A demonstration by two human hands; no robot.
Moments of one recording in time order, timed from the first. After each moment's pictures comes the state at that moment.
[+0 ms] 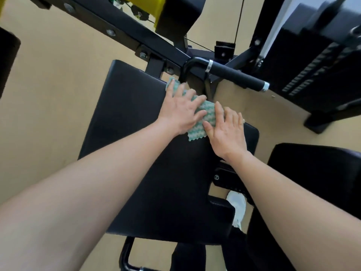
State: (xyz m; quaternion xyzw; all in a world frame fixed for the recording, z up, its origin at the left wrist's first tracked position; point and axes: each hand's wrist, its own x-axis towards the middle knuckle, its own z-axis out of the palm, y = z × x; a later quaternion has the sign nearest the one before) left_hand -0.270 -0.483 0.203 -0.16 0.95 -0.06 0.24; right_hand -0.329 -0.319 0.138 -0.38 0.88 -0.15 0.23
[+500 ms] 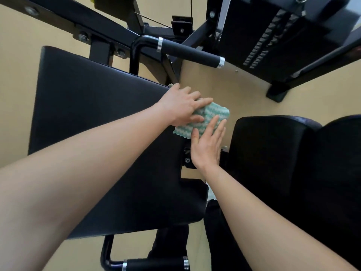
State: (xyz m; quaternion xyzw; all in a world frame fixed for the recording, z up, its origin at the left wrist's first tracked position) left_hand -0.325 -0.422 0.161 0.11 0.95 -0.06 0.27; right_hand -0.277 -0.256 0.133 -0.04 0.90 -0.25 0.36
